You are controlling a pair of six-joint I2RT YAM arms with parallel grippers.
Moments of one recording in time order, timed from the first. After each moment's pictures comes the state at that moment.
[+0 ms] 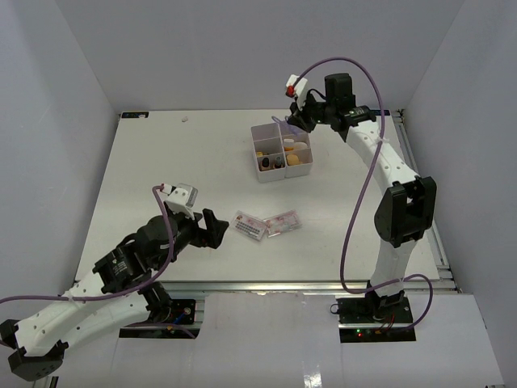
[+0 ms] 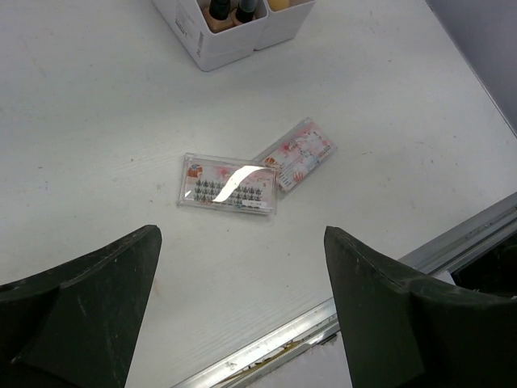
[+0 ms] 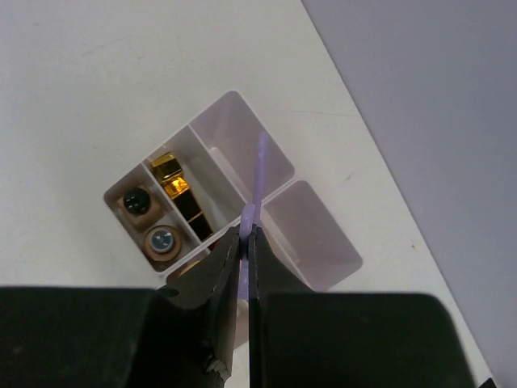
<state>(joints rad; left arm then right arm) -0.95 0.55 0.73 -0.52 -0.38 -0.43 0.34 1.91 1.86 -0.46 -0.60 -0.63</state>
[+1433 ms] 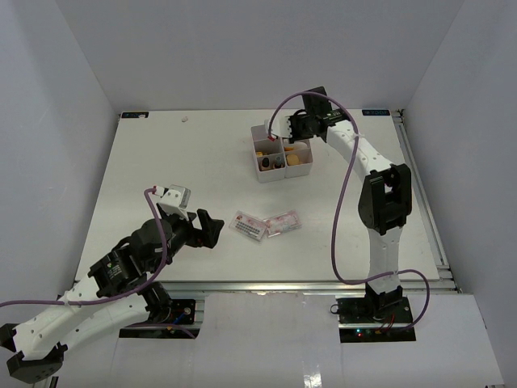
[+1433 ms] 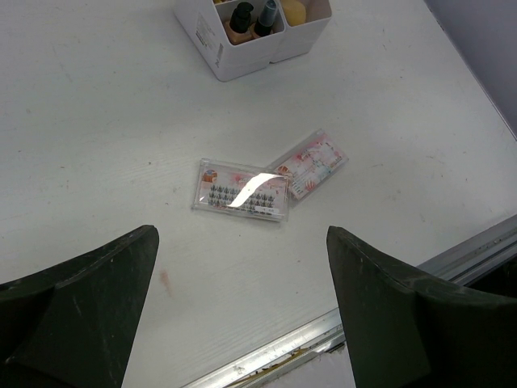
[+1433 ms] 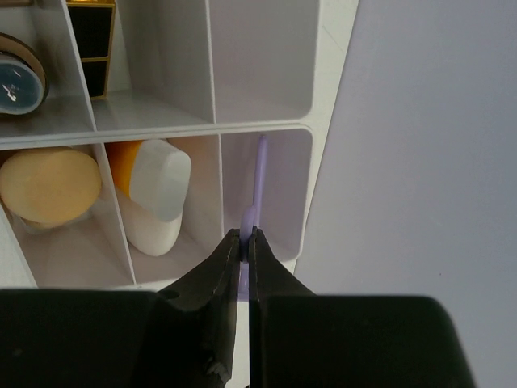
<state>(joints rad) -0.95 0.51 0.73 -0.53 -0.43 -0.43 0.40 2.08 1.94 -0.63 -0.28 -1.44</state>
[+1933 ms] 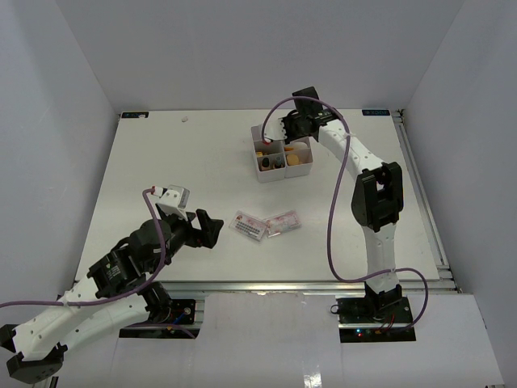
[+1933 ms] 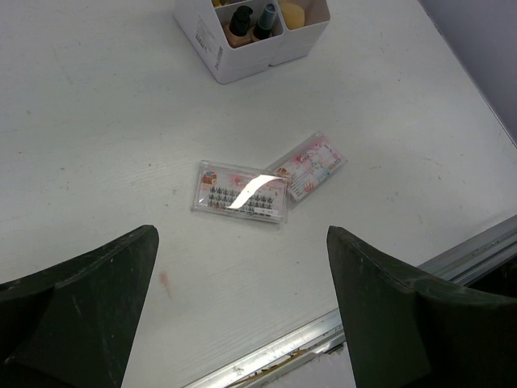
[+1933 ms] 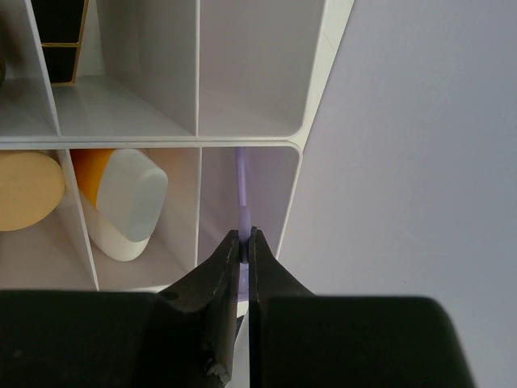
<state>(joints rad) -0.95 0.50 0.73 -0.53 -0.43 -0.43 0.44 2.15 2.02 -0.66 -0.18 -1.54</state>
